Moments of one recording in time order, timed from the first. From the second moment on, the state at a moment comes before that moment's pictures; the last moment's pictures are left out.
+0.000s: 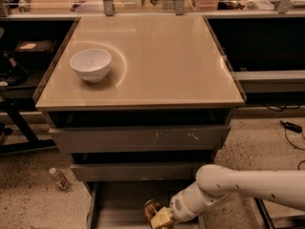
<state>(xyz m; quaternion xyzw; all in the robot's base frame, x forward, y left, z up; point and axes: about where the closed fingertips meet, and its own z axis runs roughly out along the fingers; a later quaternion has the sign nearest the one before) 0.340 -0.032 0.441 0.15 -0.92 -0.37 0.06</state>
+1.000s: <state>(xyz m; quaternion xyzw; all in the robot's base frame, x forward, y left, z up) 0.342 -0.005 0.360 0.08 -0.91 -0.40 0.05</state>
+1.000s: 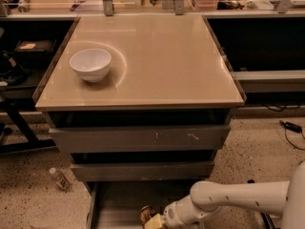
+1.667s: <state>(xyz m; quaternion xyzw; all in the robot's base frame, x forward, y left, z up) 0.380 0.021 0.291 0.02 -0.92 -0.40 0.03</state>
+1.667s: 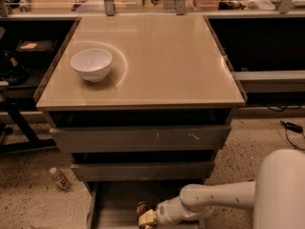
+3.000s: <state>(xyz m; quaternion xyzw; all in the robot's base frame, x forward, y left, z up) 0.420 0.046 0.204 -0.05 -0.92 -0.40 0.02</state>
